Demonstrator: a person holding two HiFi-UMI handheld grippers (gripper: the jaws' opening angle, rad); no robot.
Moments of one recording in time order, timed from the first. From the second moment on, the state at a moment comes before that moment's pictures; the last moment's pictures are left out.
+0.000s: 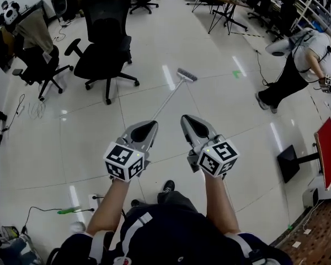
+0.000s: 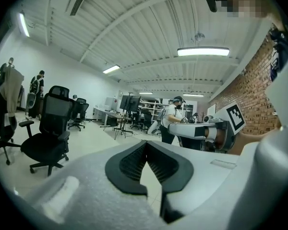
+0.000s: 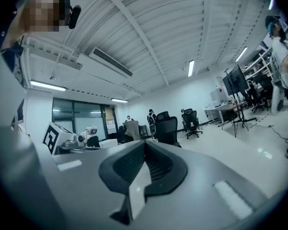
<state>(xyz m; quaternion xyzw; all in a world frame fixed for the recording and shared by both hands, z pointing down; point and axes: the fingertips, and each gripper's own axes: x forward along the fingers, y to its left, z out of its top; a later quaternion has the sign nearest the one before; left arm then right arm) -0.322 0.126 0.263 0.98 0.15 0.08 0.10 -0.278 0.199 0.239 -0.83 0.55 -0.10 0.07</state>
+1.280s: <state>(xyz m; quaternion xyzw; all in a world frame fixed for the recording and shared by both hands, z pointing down) 0.073 0.182 0.289 0.96 0.24 0.10 0.11 0.093 0.250 0.253 -0.86 0.49 -0.10 0.06</state>
